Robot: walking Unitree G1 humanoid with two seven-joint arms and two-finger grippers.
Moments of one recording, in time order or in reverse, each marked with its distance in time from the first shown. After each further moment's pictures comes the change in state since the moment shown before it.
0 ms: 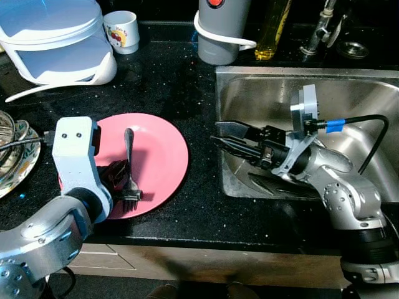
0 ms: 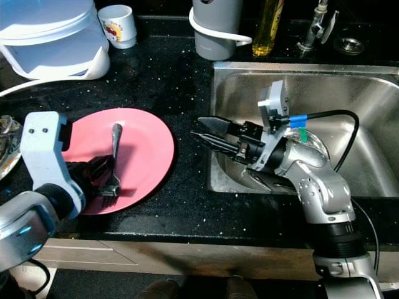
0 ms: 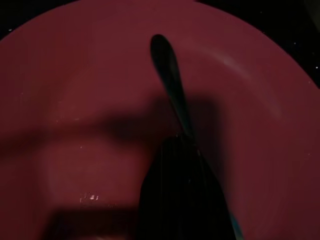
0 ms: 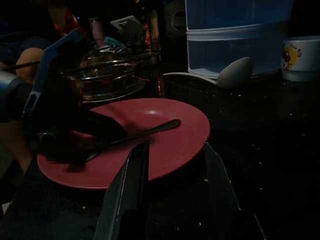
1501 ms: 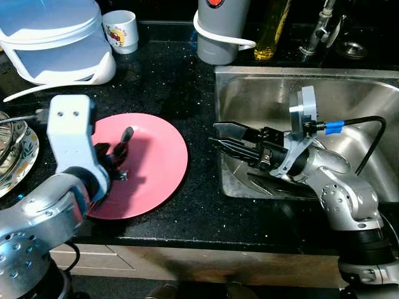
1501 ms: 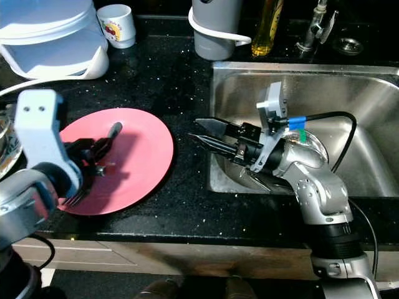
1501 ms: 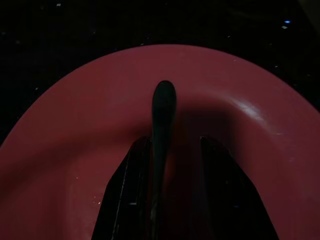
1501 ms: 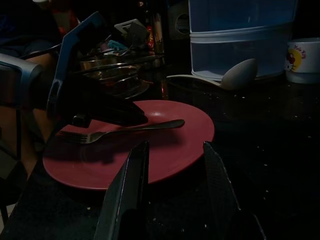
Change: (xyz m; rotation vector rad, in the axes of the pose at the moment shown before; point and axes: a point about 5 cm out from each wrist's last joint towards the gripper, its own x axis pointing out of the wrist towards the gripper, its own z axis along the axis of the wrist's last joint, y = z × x) left arm 0.007 0.001 0.024 0.064 -0.083 0.057; right arm 0.003 0.002 -0.001 0.008 -0.015 0.026
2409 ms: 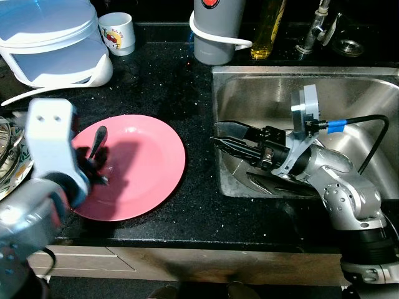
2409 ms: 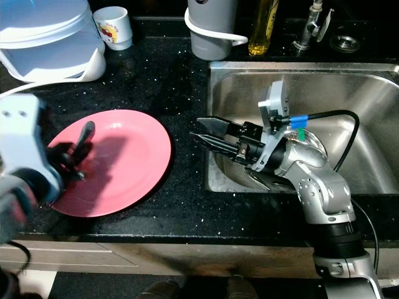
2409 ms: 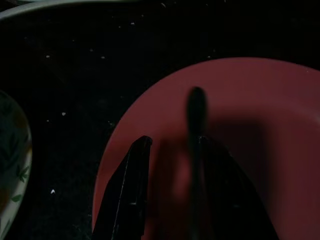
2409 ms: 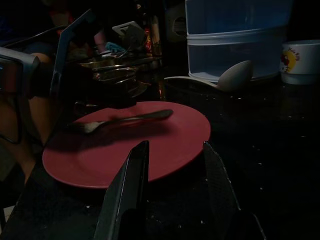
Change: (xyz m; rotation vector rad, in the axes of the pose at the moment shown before) left arm -0.012 0.035 0.010 0.060 -0.042 0.165; right arm -0.001 0.000 0.001 0.000 -0.001 -0.002
